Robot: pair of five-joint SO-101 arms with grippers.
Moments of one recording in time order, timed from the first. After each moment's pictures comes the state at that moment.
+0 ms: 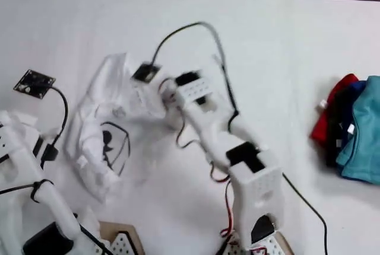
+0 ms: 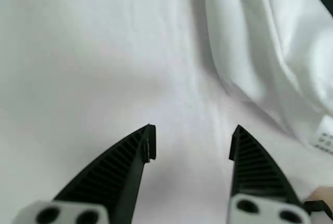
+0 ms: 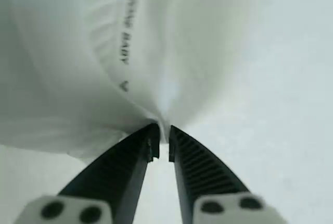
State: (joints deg) left arm -45.5 -25.8 35.4 74.9 -52.4; right arm -29.3 27.0 -2.0 68.4 32.2
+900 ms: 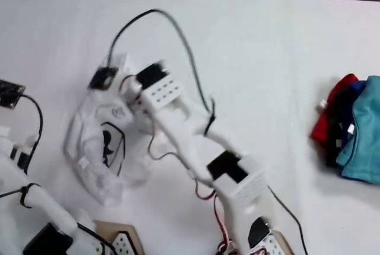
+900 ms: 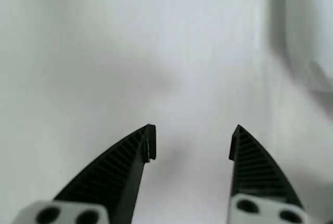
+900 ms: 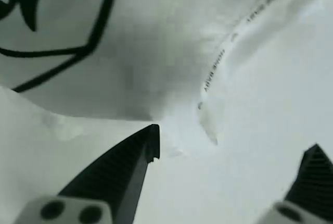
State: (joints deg) left arm -58.3 -25.8 35.4 69.0 -58.8; right arm -44.7 27.9 -22.2 90.4 34.1
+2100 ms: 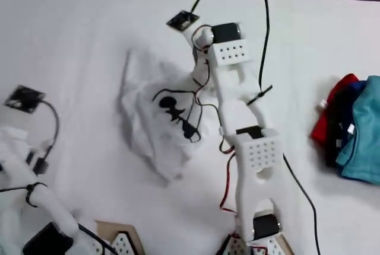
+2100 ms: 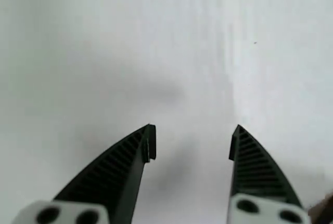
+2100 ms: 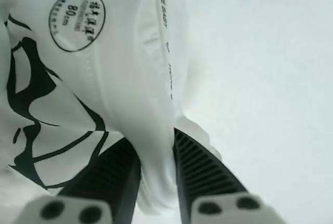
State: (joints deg) left arm -51.3 -25.8 42.6 68.8 -59.3; right arm -17.8 44.1 -54.0 100.5 33.8
